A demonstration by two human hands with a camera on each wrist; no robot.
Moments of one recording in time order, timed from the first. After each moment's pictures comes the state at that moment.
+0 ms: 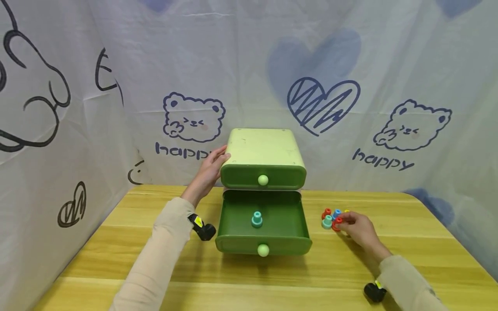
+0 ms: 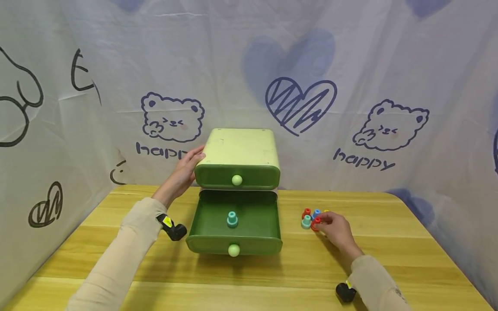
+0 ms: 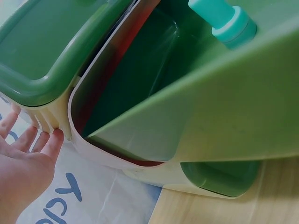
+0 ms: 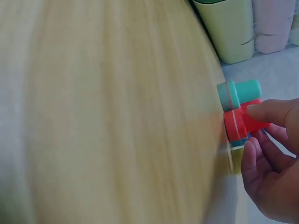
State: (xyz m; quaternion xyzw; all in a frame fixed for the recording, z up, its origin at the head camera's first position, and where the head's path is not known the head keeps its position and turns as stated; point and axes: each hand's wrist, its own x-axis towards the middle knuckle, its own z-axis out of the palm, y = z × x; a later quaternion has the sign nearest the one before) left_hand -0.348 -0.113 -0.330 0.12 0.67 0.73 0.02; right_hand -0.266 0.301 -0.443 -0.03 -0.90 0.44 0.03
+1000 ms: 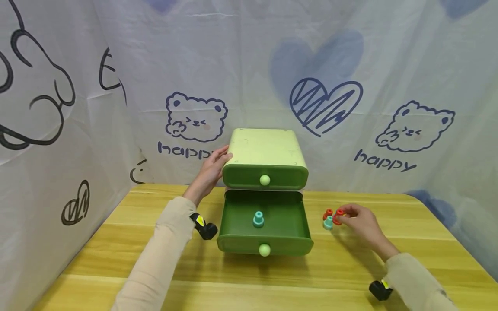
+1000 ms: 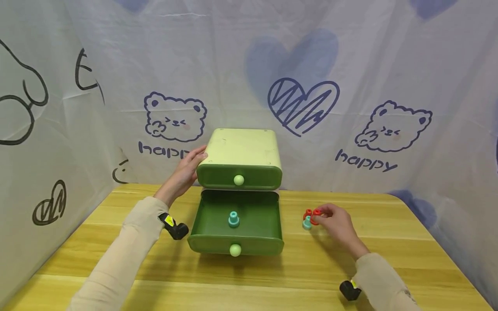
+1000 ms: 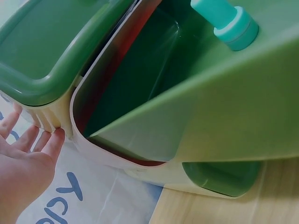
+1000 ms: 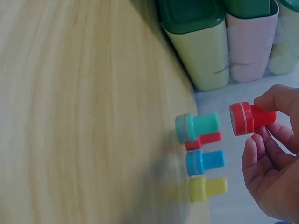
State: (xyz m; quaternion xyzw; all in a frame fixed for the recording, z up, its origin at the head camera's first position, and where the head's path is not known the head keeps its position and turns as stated) left_hand -0.348 -0.114 -0.329 0.12 0.67 0.73 0.02; right_hand -0.260 0.288 -0.409 0.02 -0.91 0.40 0.08
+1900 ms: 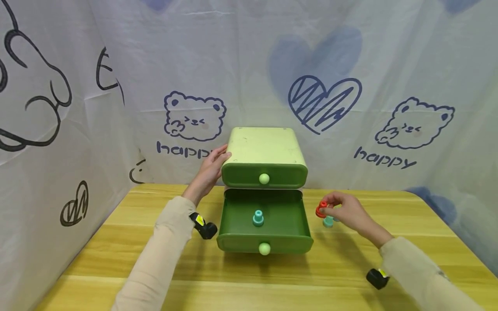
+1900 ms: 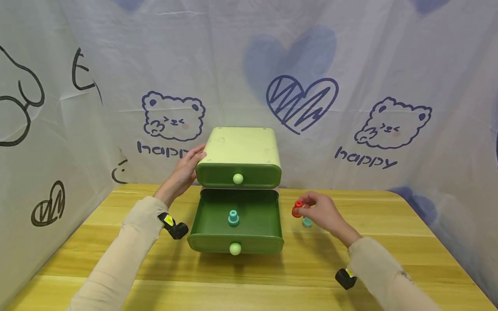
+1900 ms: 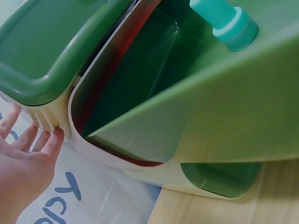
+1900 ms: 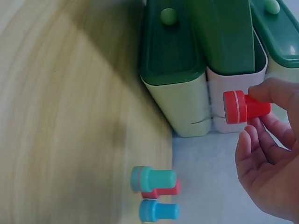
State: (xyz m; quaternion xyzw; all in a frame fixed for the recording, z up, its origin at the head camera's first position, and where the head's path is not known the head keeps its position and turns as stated) left_hand -0.348 -0.113 -0.329 0.12 0.68 0.73 0.02; right_hand -0.263 0.253 -0.370 0.11 -0.91 0.41 0.04
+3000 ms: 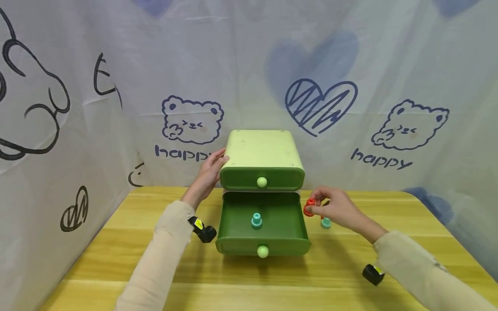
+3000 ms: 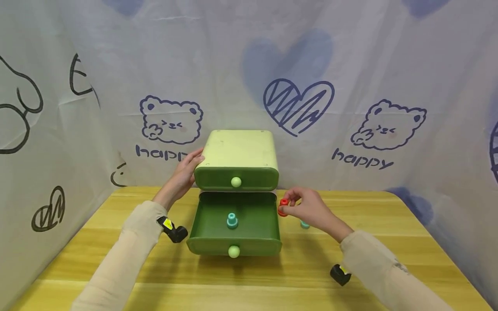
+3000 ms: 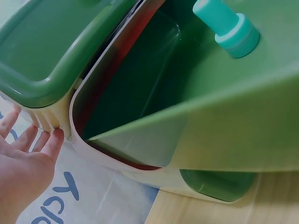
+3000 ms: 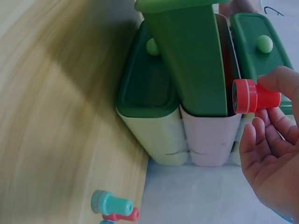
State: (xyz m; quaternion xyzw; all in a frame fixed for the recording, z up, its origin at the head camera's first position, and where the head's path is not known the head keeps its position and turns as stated) left_hand -0.348 -0.112 -0.332 0.13 0.67 0.73 0.01; right_hand -0.255 0.228 -0.335 0.16 -0.89 0.42 0.02
